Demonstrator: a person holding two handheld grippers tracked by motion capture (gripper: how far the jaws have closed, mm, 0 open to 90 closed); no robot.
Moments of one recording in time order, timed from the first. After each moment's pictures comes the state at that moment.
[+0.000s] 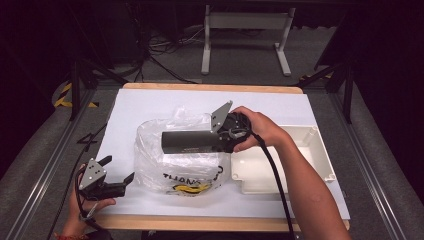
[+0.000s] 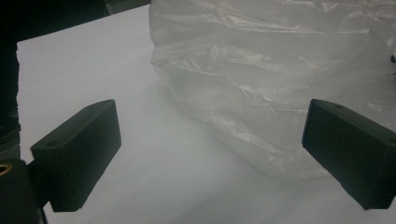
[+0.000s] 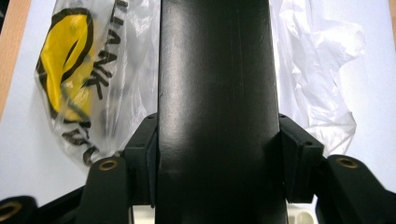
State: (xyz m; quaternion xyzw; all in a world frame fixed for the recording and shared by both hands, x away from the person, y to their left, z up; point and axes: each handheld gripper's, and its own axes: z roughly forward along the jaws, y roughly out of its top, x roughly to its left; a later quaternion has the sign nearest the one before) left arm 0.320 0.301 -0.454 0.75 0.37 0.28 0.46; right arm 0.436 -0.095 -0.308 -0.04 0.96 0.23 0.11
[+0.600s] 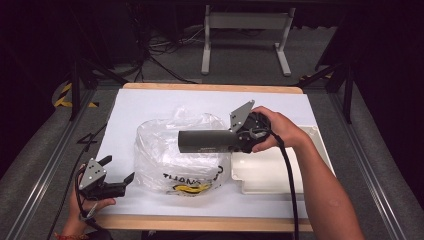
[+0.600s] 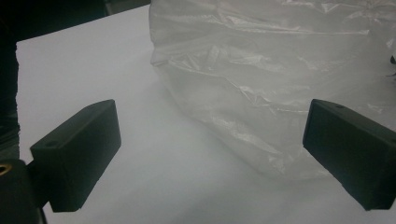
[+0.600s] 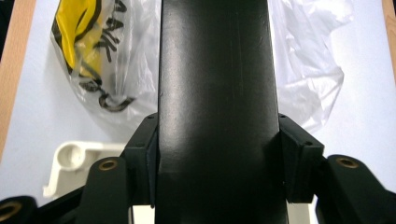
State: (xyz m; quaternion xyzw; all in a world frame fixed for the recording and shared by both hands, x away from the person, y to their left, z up) left arm 0.320 0.301 -0.454 0.75 0.37 0.28 0.46; right arm 0.429 -0.140 -0.300 -0.03 0.96 0.23 0.12
